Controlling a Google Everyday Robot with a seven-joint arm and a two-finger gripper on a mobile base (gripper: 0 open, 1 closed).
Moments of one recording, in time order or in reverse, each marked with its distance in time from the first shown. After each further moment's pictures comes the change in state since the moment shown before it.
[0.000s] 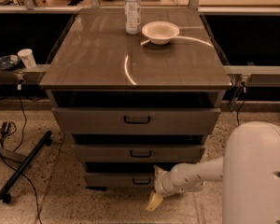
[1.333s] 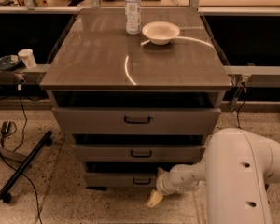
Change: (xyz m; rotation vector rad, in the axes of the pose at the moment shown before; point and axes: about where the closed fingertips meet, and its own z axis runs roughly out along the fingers) arm 0.048 -0.027 0.062 0.017 0.035 0.119
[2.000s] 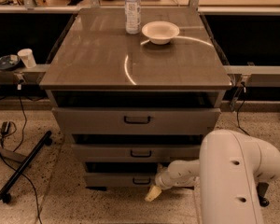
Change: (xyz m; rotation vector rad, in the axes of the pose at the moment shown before) arm -0.003 -0.031 0.021 0.026 -0.003 0.023
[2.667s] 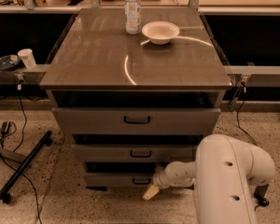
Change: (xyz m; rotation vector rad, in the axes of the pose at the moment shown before) arm 0.001 -0.011 0.031 0.020 -0.022 0.019
